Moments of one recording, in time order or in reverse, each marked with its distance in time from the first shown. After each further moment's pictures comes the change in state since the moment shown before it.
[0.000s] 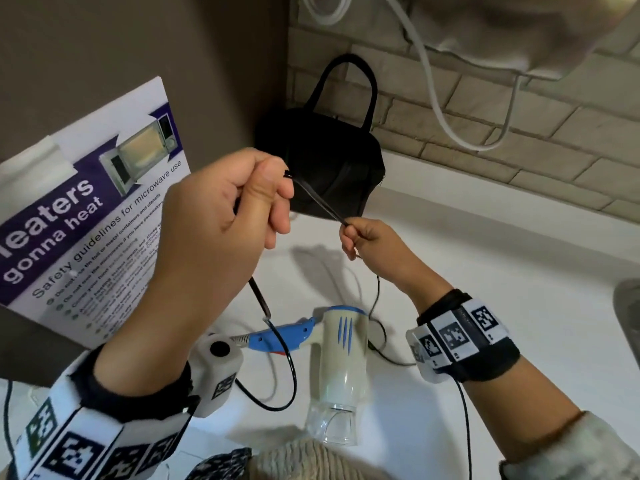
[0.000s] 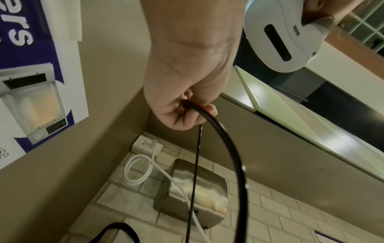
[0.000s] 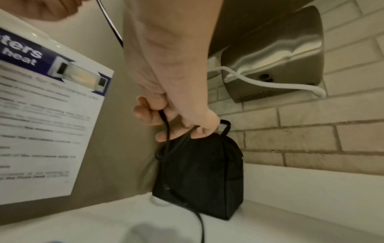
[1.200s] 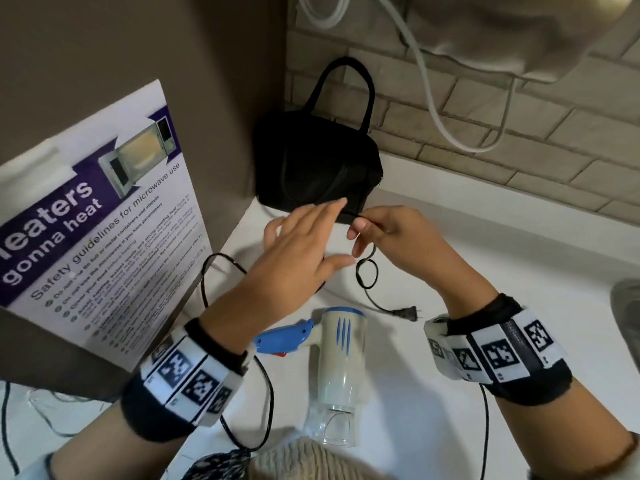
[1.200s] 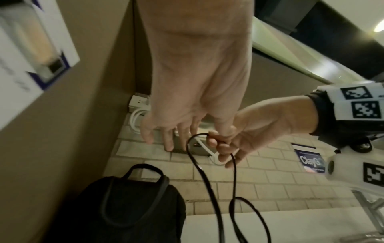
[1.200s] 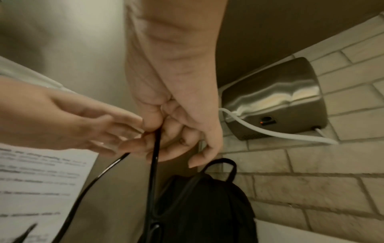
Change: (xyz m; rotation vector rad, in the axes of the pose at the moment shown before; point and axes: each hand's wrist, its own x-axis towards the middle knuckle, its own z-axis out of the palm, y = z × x) left_hand 0.001 -0.071 0.067 0.625 -0.553 0.013; right_hand -0.025 -0.037 -0.040 -0.238 0.001 -0.047
